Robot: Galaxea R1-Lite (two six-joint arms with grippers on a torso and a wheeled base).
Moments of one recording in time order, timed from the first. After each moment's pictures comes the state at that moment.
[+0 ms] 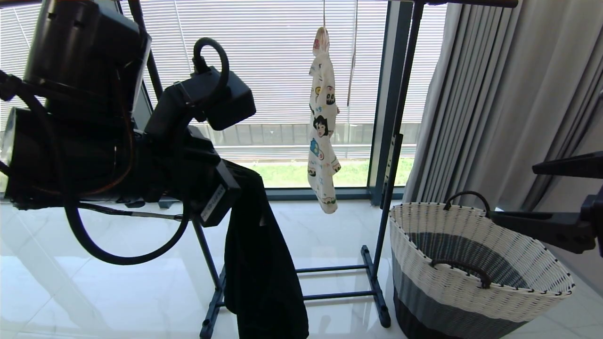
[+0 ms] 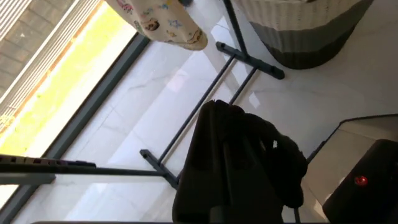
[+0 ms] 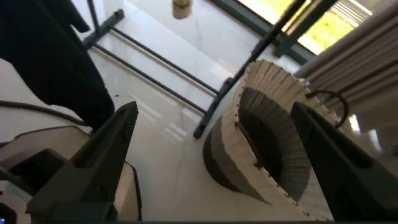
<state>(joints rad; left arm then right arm) -0.57 1.48 -1.32 0.39 -0.05 0.47 0.78 1.17 -1.20 0.50 -0.22 -0.09</state>
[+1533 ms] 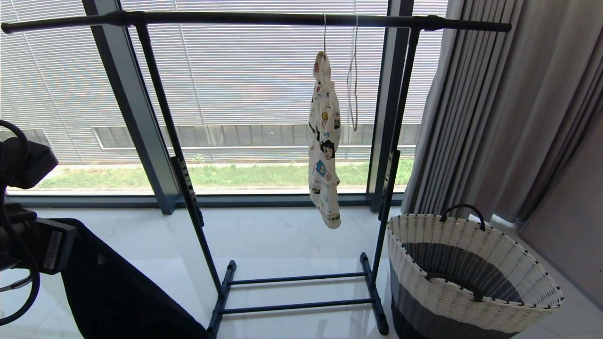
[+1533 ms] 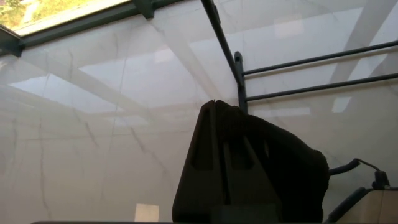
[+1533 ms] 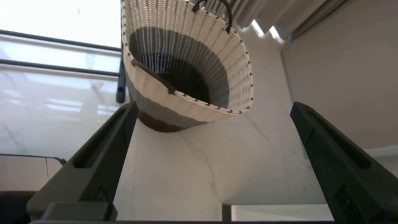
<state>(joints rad) -0.01 1.14 -0.82 0.23 0.18 0.32 0.35 0.85 -0.83 0.50 -0.37 -0.09</state>
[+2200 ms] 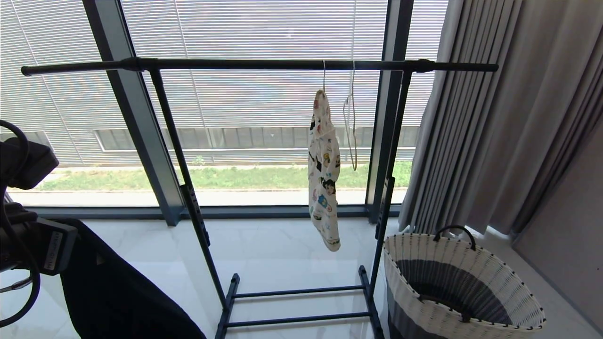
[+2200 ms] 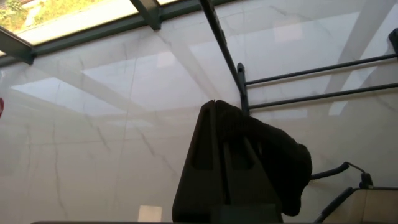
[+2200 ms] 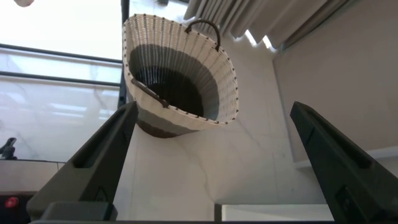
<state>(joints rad) -0.01 1.14 -0.81 0.23 0.18 0.32 0.35 0.85 -0.83 0.49 -0.37 -0.09</state>
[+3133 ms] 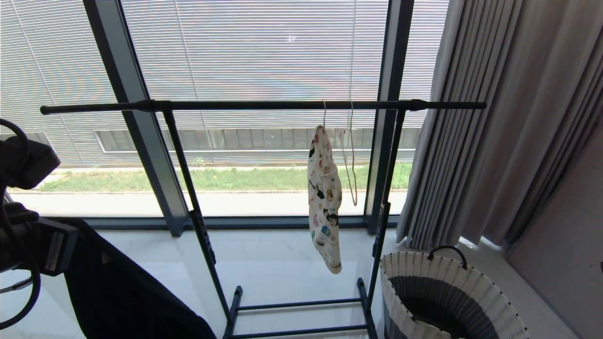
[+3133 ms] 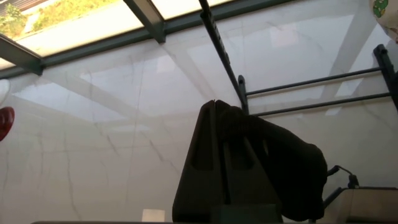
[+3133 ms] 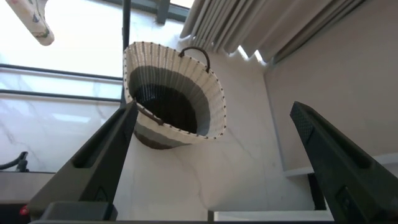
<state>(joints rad) -0.03 1.13 -0.81 0.23 0.18 0.32 0.35 0.84 -0.78 0.41 -0.37 -0.10</state>
